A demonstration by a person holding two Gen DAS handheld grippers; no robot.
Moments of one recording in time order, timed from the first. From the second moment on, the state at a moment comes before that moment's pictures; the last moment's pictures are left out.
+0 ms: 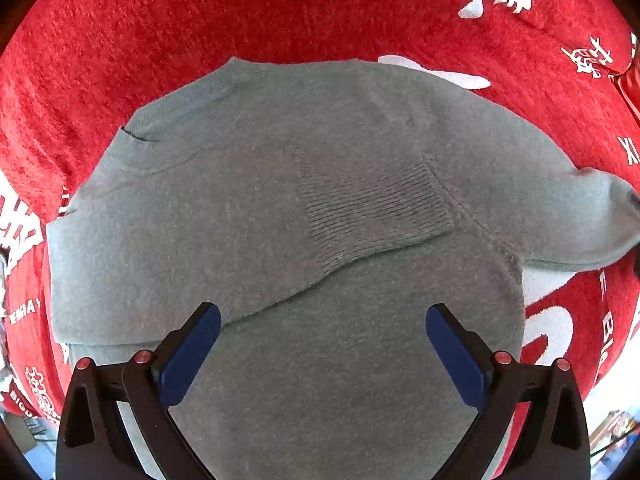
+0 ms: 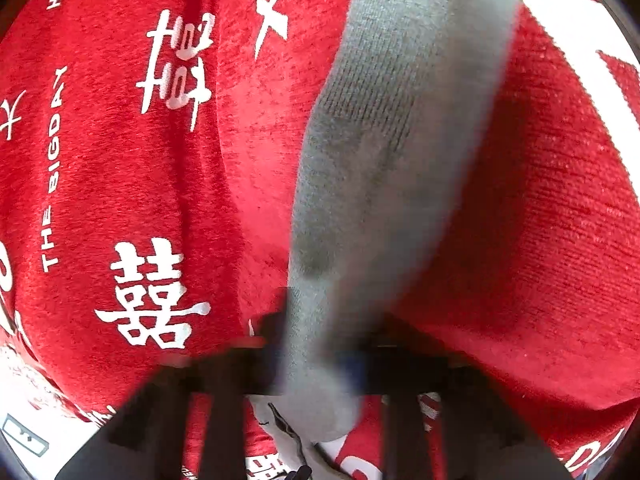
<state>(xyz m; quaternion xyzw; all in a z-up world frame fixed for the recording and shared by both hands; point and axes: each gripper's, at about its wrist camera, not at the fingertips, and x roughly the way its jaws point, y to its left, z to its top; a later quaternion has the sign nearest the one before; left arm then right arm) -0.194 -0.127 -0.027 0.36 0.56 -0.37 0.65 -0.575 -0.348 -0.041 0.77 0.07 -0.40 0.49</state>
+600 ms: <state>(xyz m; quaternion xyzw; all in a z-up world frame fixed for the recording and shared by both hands) -0.128 -0.068 -0.010 0.31 0.57 -0.35 0.68 -0.376 -0.349 0.066 0.65 0.19 -0.22 0.71</state>
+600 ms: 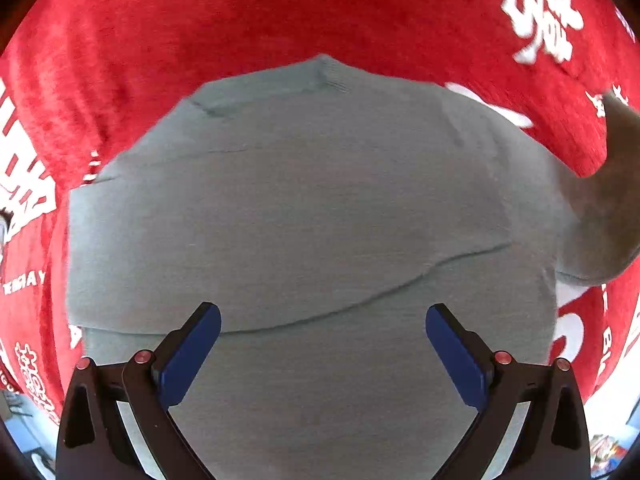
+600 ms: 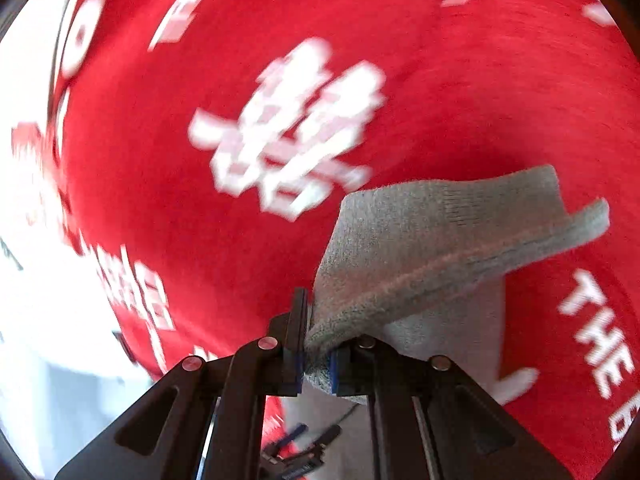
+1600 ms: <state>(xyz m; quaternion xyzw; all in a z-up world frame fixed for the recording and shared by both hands) 0.033 0.057 -0.009 0.07 0.62 -0.33 0.71 -0.127 -0.214 0.016 0.46 0.45 -0.20 0.74</state>
